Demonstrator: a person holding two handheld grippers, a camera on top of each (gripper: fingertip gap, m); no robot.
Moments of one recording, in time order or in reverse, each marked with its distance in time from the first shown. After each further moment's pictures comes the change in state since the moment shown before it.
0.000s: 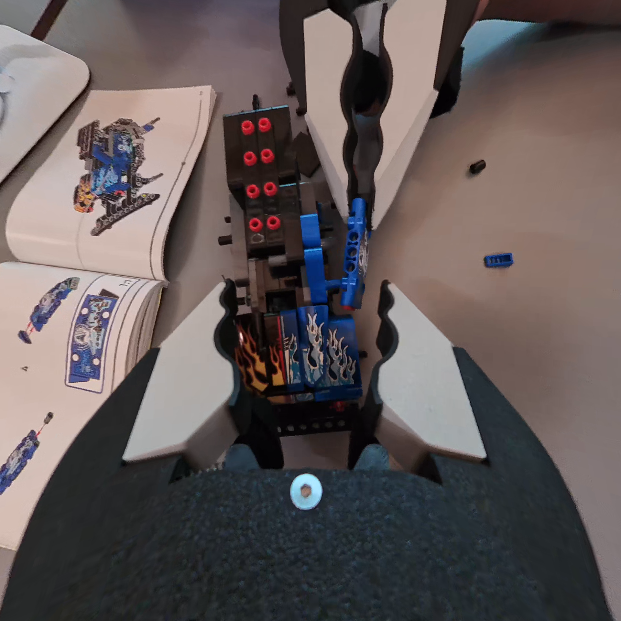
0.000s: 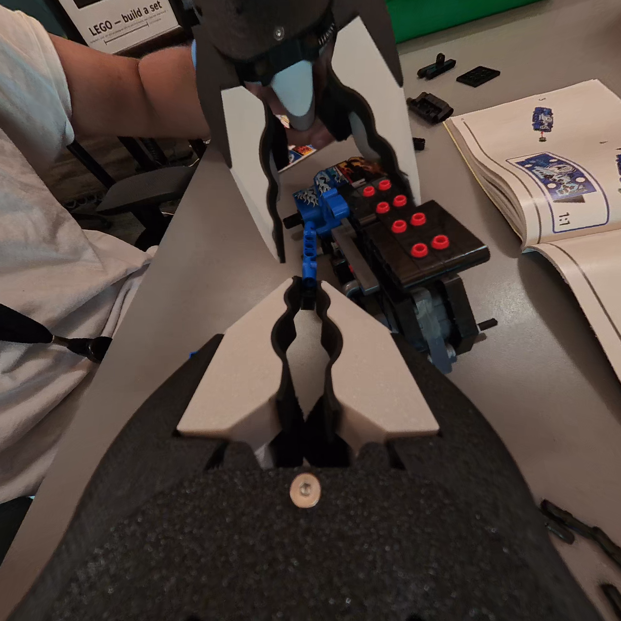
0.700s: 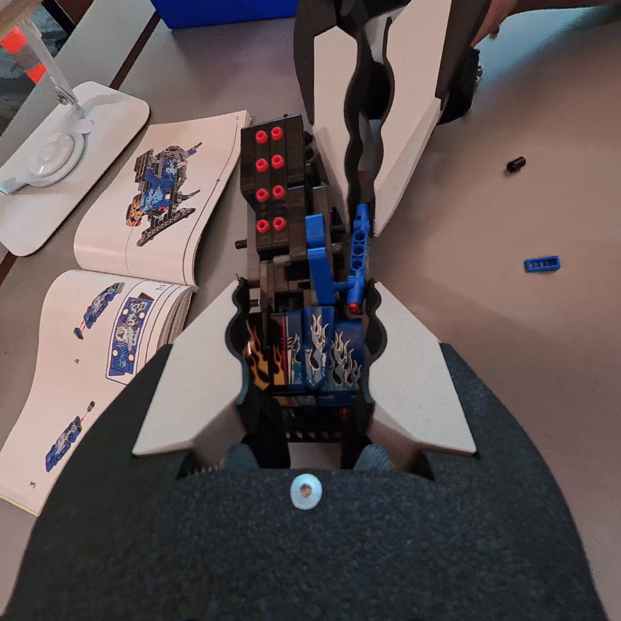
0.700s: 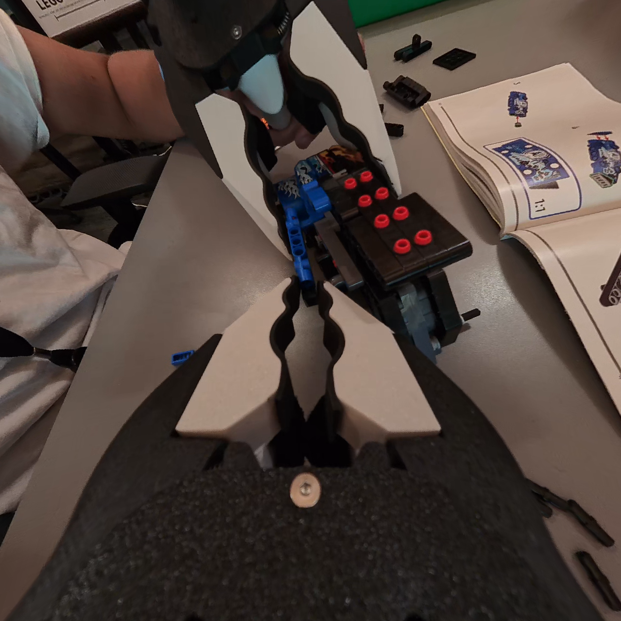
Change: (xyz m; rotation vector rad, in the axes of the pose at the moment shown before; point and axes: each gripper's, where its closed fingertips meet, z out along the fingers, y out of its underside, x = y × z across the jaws) left arm -0.009 -0.002 0.001 0.059 -0.144 0.067; right arm 0.010 0.004 0.001 -0.040 0.069 0.007
